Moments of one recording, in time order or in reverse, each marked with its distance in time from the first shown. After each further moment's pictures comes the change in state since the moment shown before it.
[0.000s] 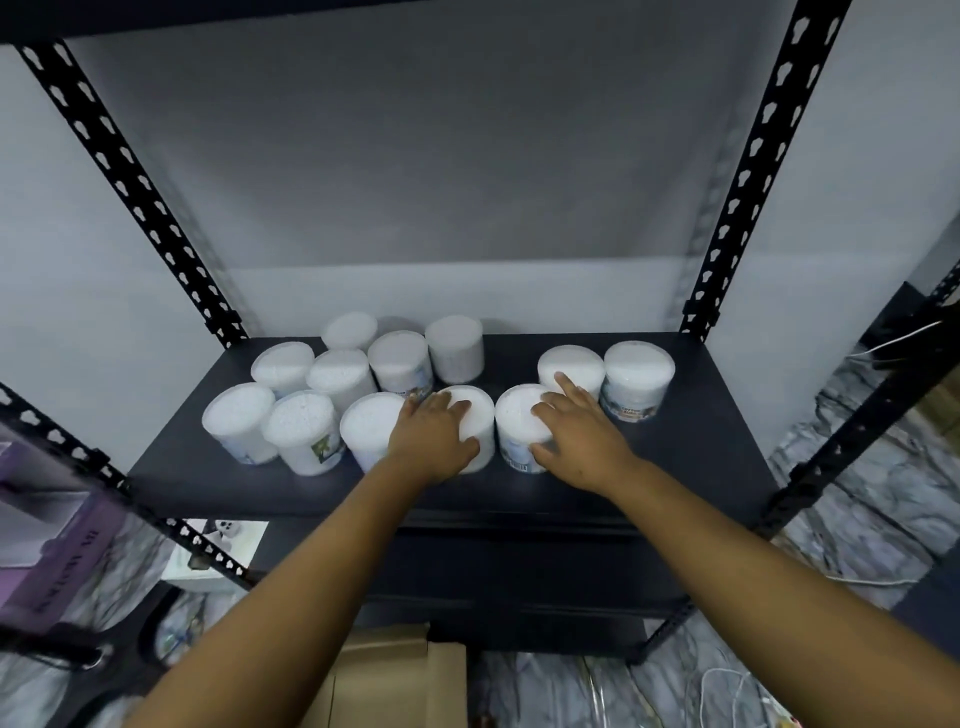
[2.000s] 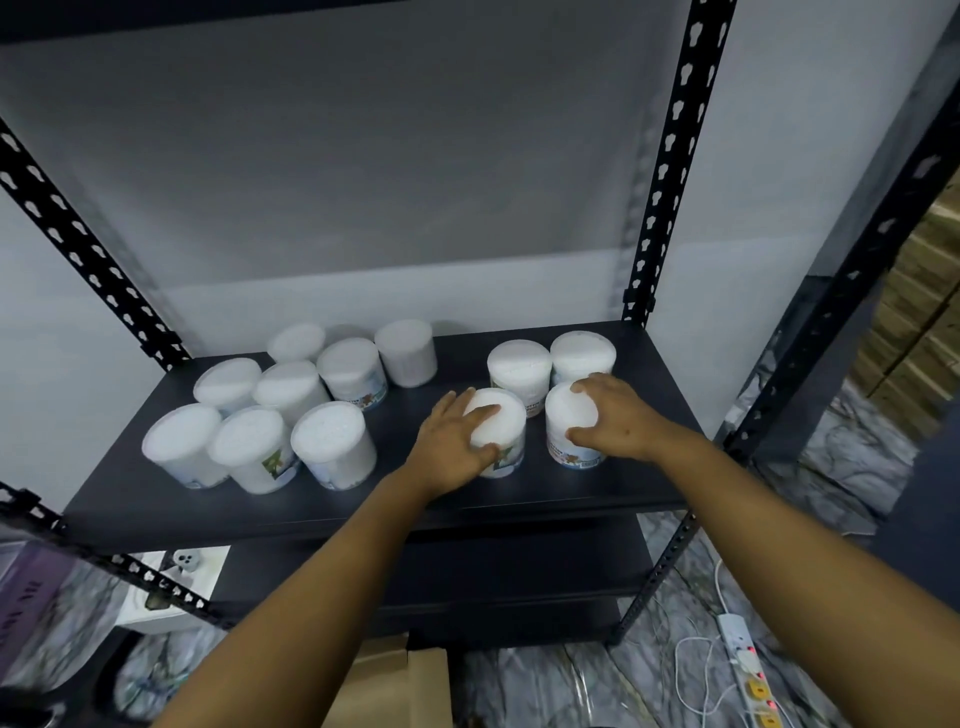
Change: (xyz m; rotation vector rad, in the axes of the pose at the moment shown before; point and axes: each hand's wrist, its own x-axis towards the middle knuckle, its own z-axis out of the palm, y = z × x) left_hand 0.010 0.058 0.025 -0.349 -0.004 0.158; right_hand -0.048 0.069 -0.039 0.294 -0.086 0.377
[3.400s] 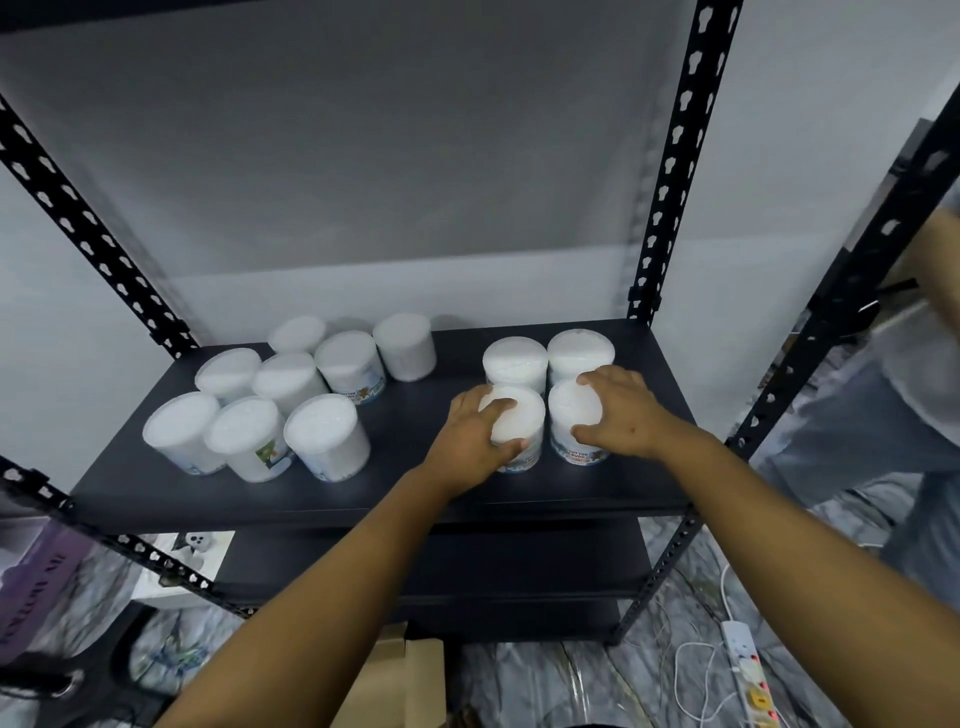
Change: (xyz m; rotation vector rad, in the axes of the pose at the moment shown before) left_hand 0.010 0.030 0.020 -0.118 0.083 0.027; right_hand 0.006 0.019 -0.010 -0.078 0.010 -0.030
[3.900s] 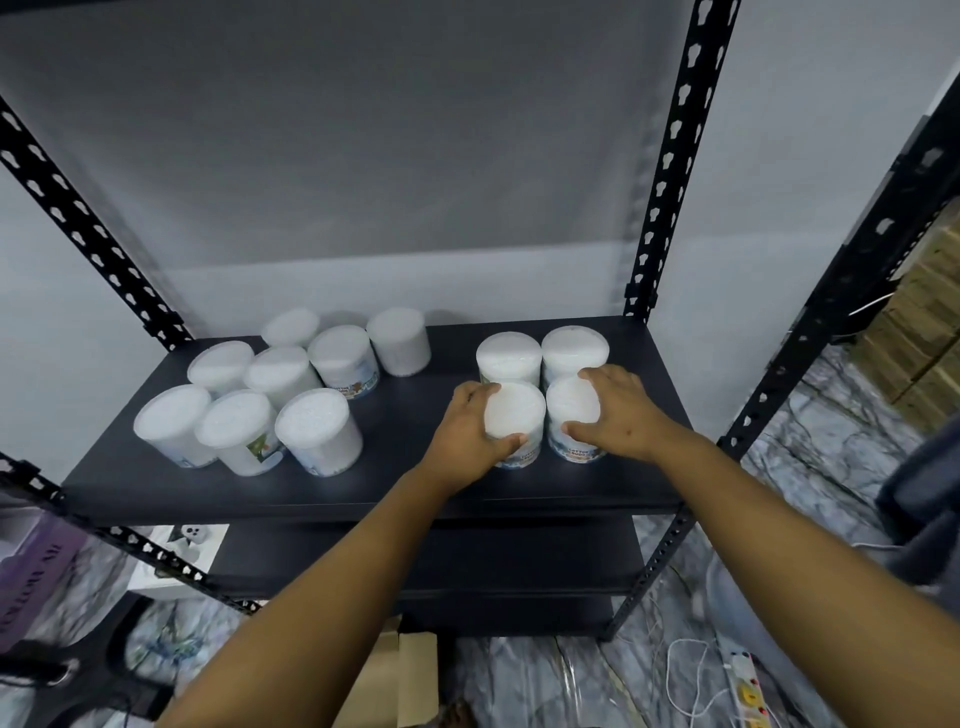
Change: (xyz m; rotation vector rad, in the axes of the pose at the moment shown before) left_hand 0.001 0.005 0.009 -0.185 0.073 -0.073; right_hand -0.004 0.007 0.002 0.080 0.022 0.007
